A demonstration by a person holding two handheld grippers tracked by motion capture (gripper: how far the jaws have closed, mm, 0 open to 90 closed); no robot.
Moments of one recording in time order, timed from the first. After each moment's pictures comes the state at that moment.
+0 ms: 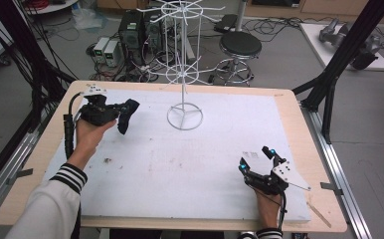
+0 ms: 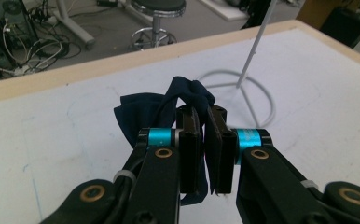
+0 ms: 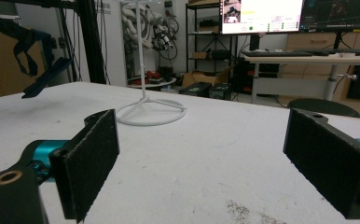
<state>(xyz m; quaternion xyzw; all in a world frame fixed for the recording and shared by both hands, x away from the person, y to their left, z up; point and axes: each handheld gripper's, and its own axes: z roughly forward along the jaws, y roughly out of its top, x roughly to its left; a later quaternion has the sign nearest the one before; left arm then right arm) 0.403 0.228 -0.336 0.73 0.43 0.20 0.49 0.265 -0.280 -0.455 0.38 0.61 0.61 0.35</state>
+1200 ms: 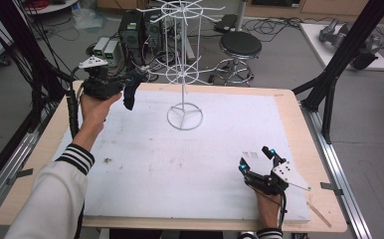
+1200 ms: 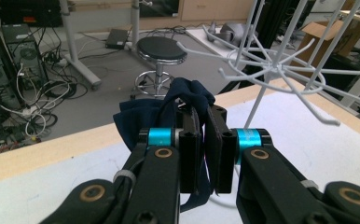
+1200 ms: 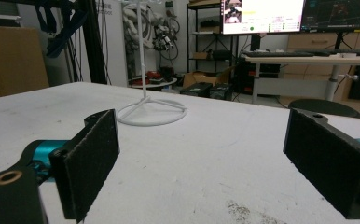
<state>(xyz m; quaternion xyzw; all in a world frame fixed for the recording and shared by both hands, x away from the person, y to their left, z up) 0.435 0.210 -0.278 0.69 0.43 0.23 0.54 0.265 -0.281 -0.455 0.38 0.61 0.61 0.35</state>
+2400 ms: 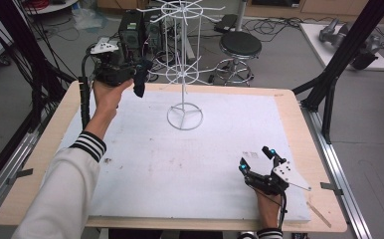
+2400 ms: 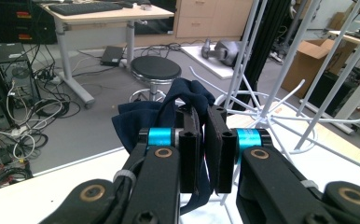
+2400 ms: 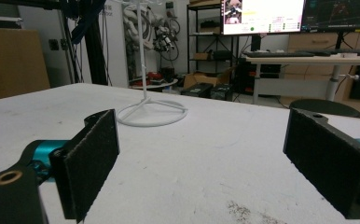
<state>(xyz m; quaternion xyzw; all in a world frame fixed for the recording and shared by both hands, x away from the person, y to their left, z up) 0.459 0.183 -0.259 0.68 0.41 0.23 0.56 0.265 -0.281 -0.455 0.38 0.60 0.61 0.35</state>
